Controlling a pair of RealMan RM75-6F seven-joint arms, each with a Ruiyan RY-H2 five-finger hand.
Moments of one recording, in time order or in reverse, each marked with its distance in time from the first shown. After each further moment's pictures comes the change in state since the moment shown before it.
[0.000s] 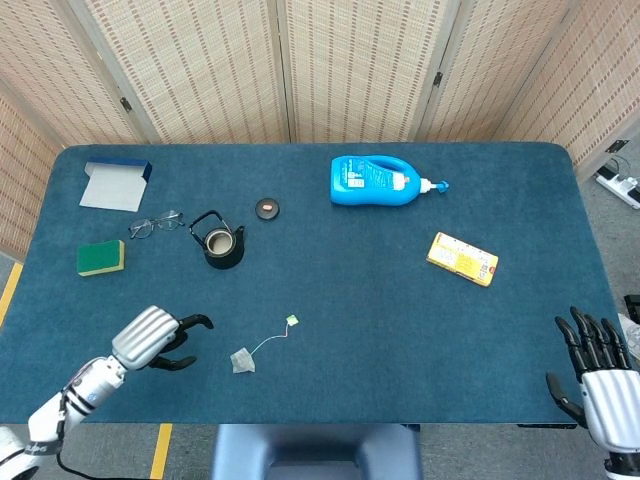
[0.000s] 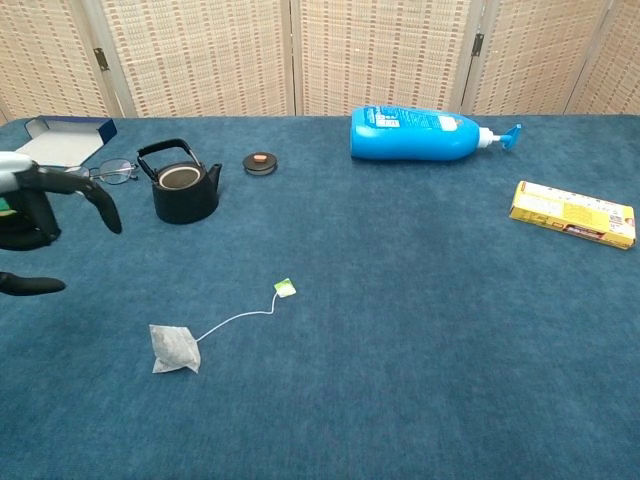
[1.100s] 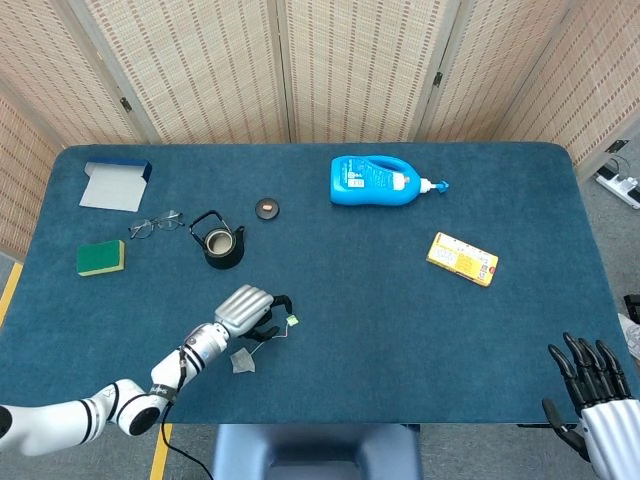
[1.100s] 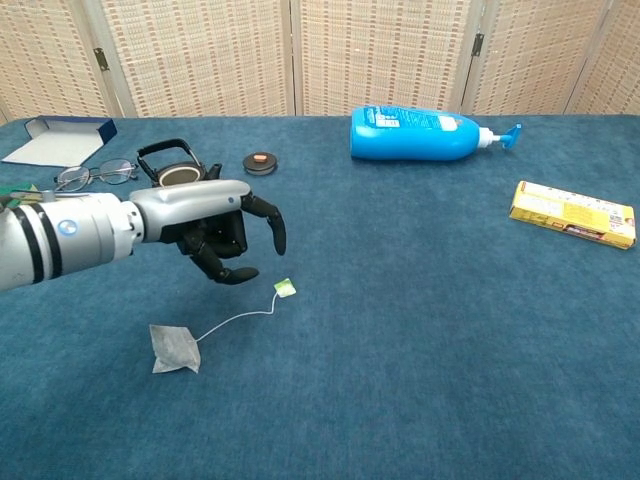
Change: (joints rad) left arm -0.268 -0.356 -0.190 0.060 -0.459 -0.360 0.370; right arm -0.059 -0.030 -0.047 0.098 -0.171 0.135 0.019
